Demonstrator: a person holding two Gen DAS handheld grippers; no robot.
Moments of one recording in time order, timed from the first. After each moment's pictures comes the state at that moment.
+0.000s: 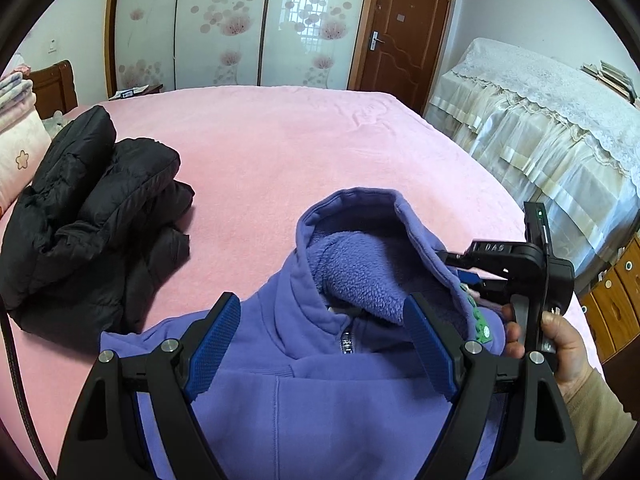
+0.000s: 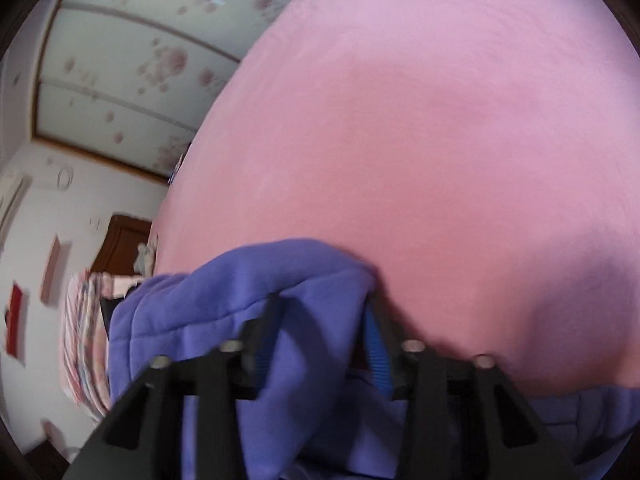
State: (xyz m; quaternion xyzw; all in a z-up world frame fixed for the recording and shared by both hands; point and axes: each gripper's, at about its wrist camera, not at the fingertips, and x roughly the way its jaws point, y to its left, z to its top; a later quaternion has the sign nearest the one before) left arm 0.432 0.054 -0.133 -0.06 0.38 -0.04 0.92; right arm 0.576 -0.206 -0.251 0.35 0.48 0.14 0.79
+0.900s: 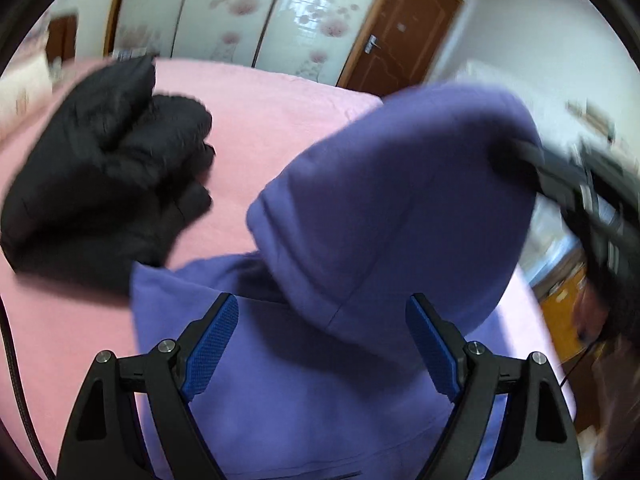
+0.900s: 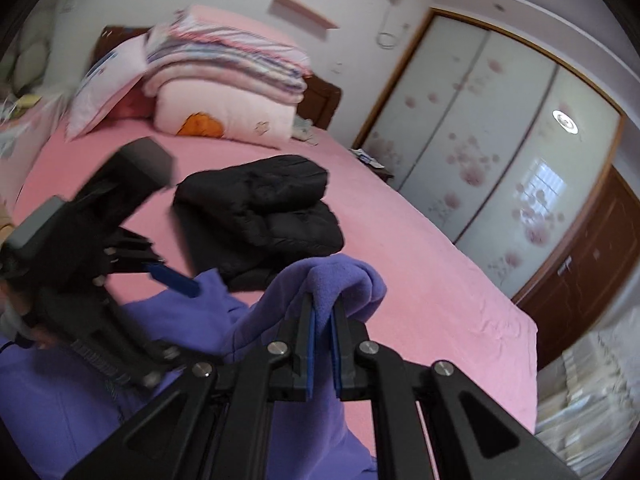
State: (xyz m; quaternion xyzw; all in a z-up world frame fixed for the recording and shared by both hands) left arm 0.363 0.140 -0.133 -0.17 0.38 -0.10 0.90; right arm 0.361 0.016 -0.039 -0.34 0.15 0.37 0.85
